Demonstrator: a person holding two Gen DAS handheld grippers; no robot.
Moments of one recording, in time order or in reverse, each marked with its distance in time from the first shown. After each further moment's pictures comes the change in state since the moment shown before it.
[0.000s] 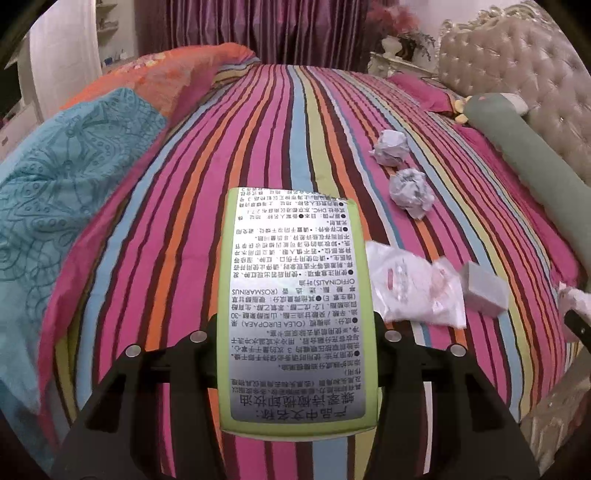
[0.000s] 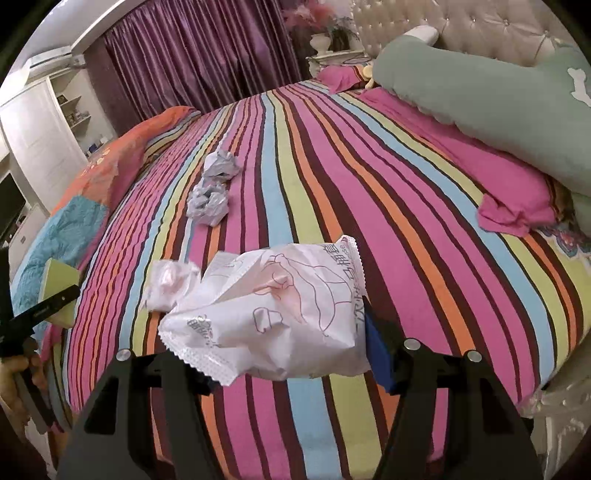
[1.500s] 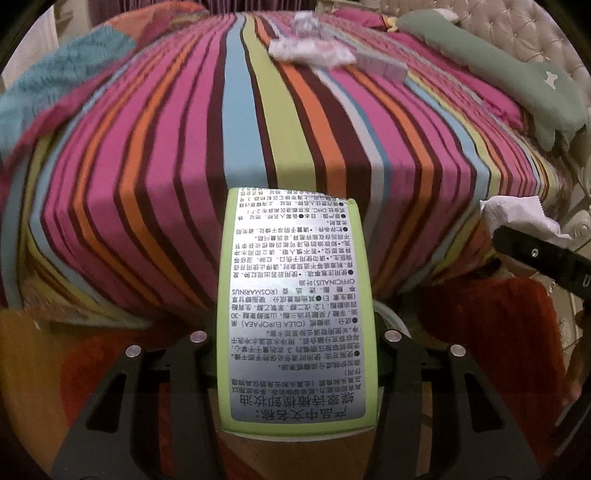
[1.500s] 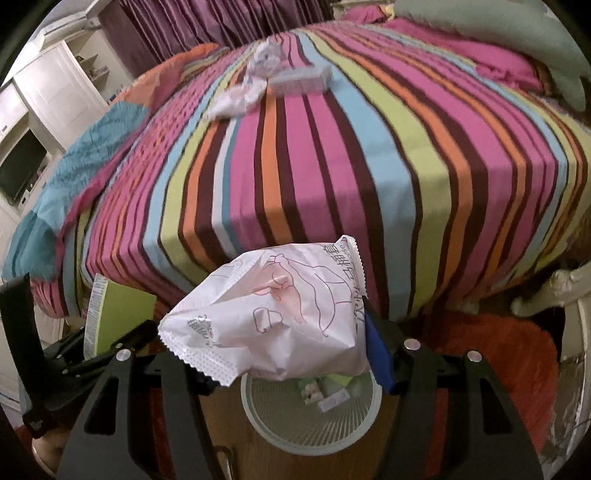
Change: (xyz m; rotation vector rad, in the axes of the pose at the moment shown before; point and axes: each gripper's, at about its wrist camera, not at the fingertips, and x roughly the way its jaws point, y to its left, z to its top) left arm -0.068 -0.048 -0.284 0.118 0.200 -0.120; right arm -0.054 0.043 -0.216 -0.024 0.223 0.081
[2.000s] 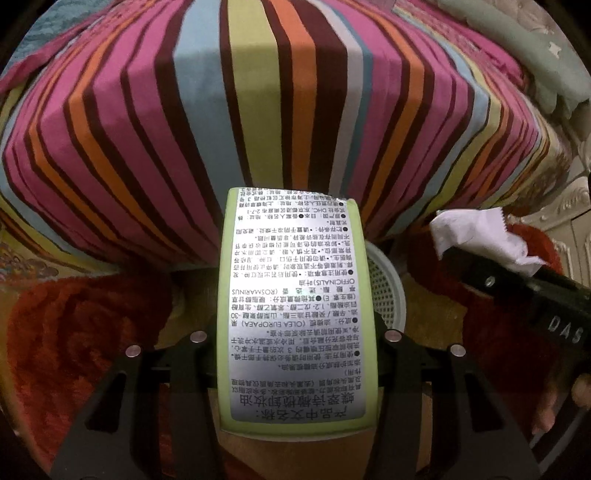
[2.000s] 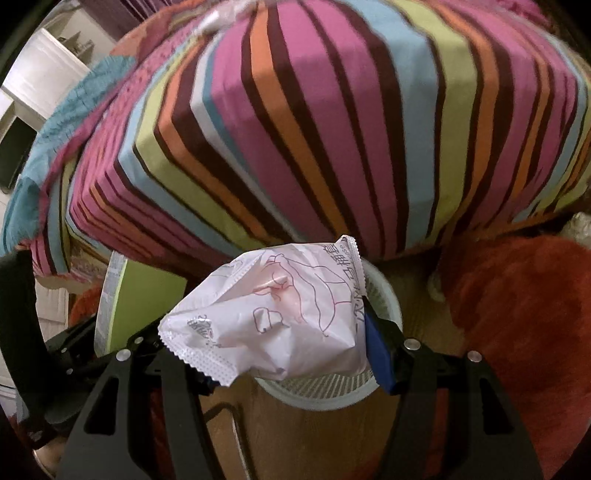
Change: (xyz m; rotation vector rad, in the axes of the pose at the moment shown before) left arm 0.043 -0.023 -0.048 0.004 0.186 -0.050; right arm 0.046 0.001 -0.051 0.038 0.226 0.019
